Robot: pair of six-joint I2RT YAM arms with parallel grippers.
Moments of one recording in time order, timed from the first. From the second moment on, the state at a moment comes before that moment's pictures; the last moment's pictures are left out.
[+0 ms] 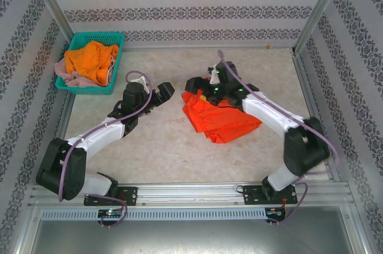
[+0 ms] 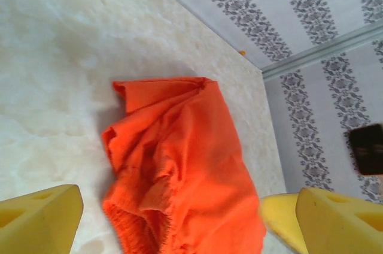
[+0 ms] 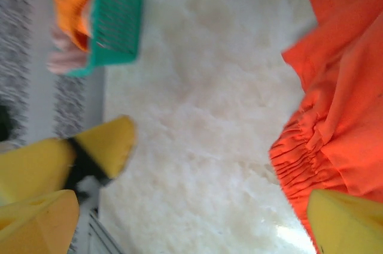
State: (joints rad) left arm -0.38 1.37 0.75 0.25 0.22 -0.91; right arm 0.47 1.53 1.14 -0.25 -0.48 0.84
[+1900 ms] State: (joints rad) left arm -0.74 1.86 0.90 0.38 0.28 -0.93; right arm -0.06 1.34 0.90 -0.41 -0.44 0.36
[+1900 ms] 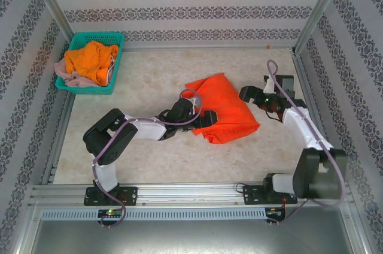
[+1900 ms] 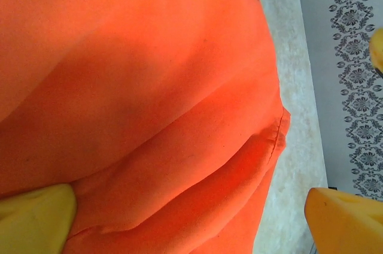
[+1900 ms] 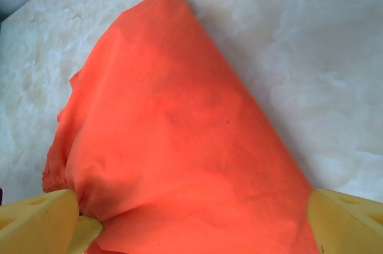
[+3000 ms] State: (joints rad) left arm -0.61 1.07 0.64 -0.02 -0.01 -0.66; right arm 0.08 1.97 1.42 -0.80 -0.31 -0.04
